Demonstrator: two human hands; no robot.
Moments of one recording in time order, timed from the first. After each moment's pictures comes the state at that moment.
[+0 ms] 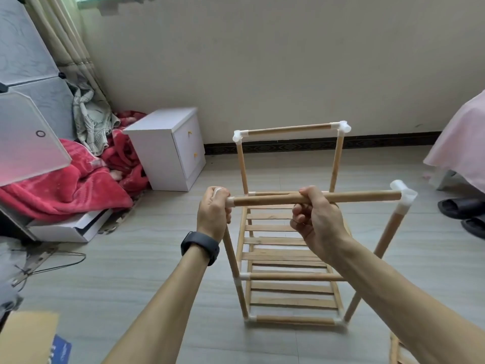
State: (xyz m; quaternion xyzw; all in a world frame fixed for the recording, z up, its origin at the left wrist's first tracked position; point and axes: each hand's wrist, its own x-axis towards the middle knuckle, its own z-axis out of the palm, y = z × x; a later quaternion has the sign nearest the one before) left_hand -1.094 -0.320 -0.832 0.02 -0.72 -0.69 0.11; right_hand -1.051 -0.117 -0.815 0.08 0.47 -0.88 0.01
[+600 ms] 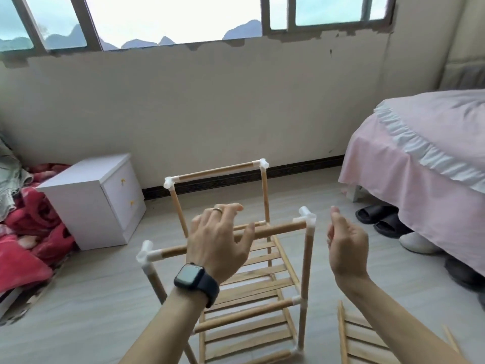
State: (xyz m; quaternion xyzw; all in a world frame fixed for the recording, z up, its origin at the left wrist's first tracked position) left_hand -1.064 -0.200 -0.783 -0.26 -0.90 -0.20 0.29; right_hand -0.998 0.016 -0.821 0.16 0.64 -0.65 -0.39
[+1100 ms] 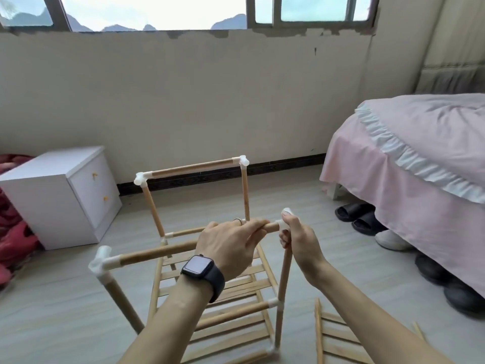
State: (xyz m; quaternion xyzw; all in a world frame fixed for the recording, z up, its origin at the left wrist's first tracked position) left_hand -1.082 -0.142 -0.796 -0.34 -0.92 -0.10 0.17; right_hand -1.036 0.033 -0.837 0.11 0.72 -0.66 -0.18
